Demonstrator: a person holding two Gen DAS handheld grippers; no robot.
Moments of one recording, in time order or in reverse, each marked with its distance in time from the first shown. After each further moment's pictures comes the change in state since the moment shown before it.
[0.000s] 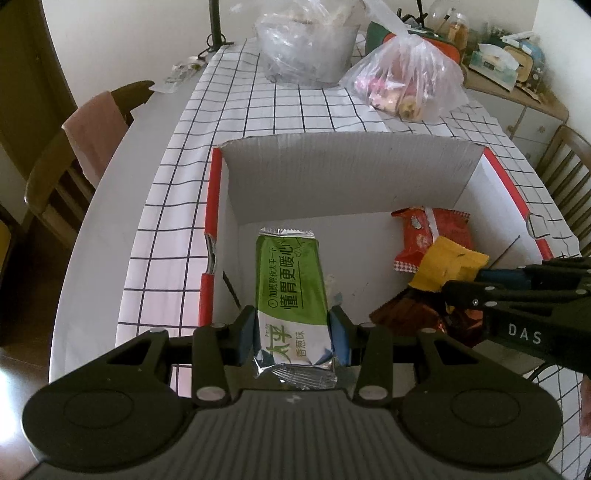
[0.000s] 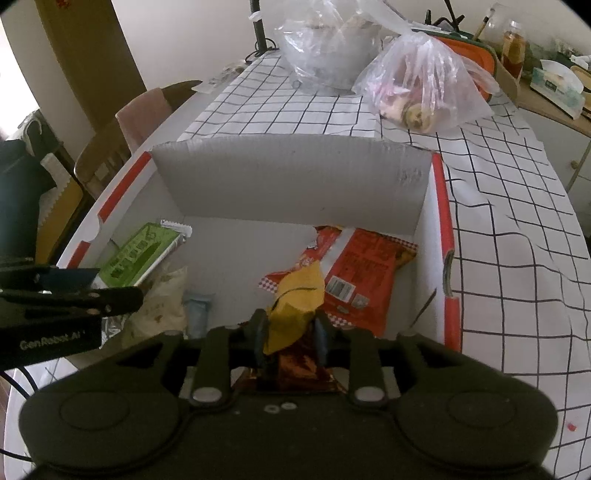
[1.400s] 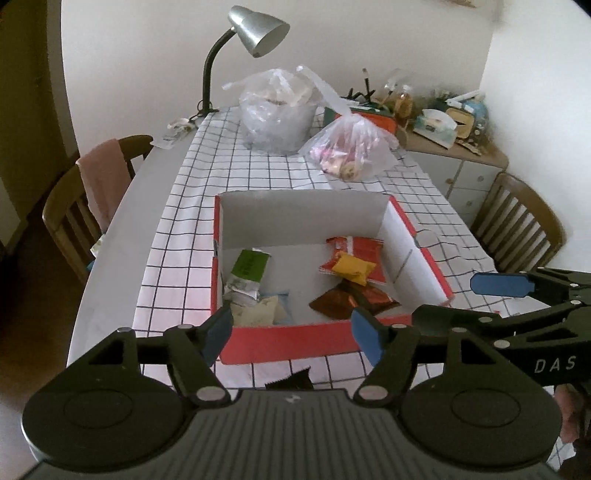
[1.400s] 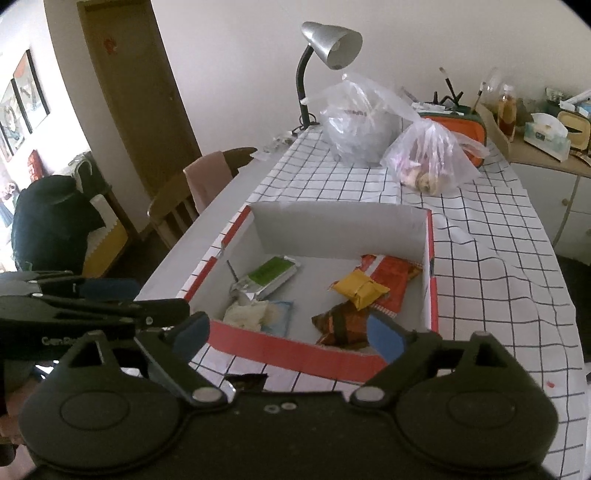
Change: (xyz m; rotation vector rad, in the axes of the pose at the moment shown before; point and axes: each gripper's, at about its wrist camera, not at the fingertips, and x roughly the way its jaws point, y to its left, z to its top) left arm -0.143 -0.003 -0.066 -0.014 -0.217 -0.128; right arm -0.150 0.037 -0.060 -0.027 -0.221 0.107
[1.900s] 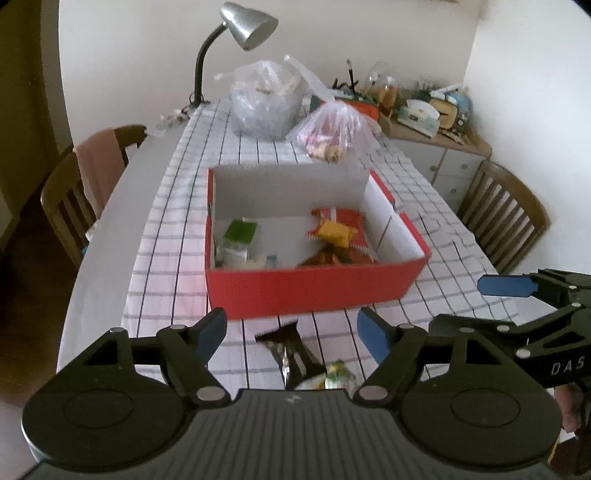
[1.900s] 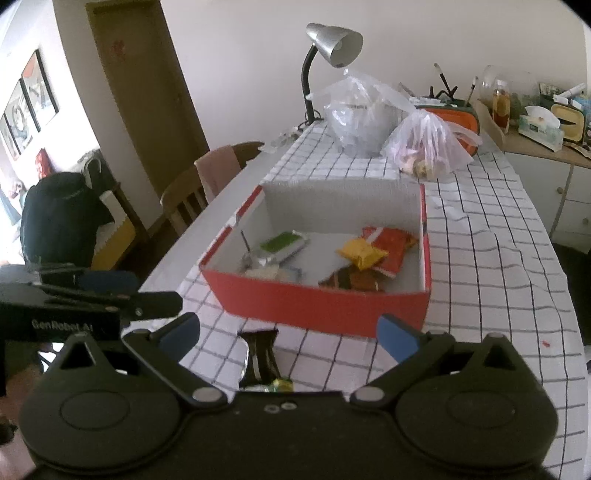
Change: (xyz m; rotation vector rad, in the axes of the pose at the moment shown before) left arm -0.024 -0.001 -0.050 0.007 0.015 -0.033; right arm -0.031 0.004 -0.052 -0.010 0.011 0.010
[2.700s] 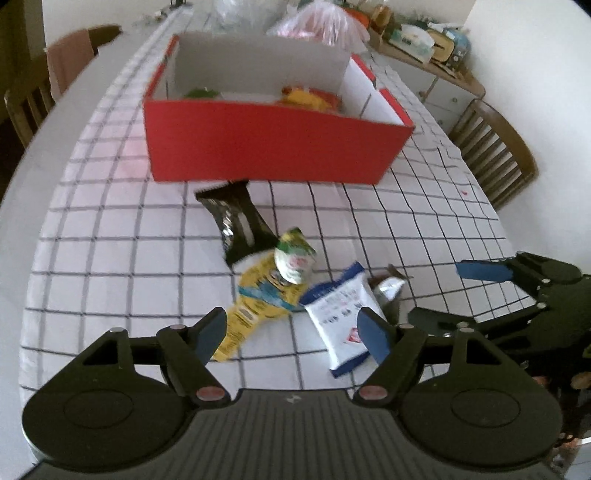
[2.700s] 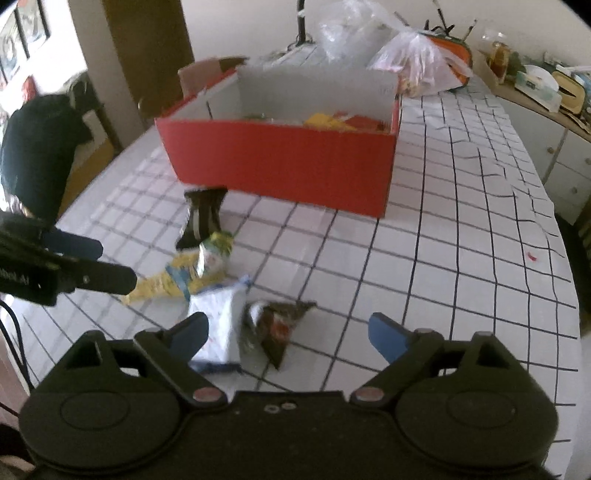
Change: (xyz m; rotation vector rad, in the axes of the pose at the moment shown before) left arm 0.049 -0.028 -0.080 -0.079 0.248 -0.100; right arm 0.027 -0.037 -0.095 -0.104 0.213 -0.076
